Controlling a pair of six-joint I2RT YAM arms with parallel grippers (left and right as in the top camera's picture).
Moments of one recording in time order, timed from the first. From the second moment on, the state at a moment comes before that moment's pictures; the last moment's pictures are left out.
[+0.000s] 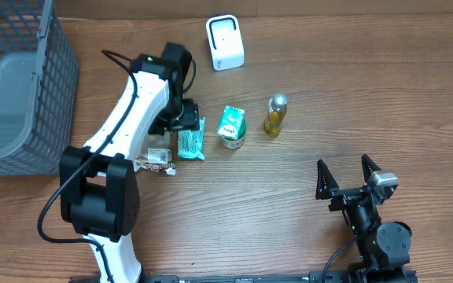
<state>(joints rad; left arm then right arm) -0.27 1.99 1.68 -1.23 0.00 -0.37 0.14 0.01 0.02 -0.03 -0.04 0.20</state>
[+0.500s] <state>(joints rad) -0.26 1.99 1.67 -1.21 0.04 -0.36 0.14 0.01 0.02 -0.03 -0.04 0.20</state>
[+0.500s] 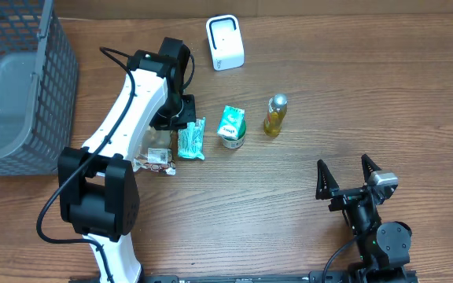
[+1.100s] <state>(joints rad) -0.31 1.99 1.52 -1.08 0.07 -0.36 0.14 0.01 0.02 -0.04 -0.04 0.20</state>
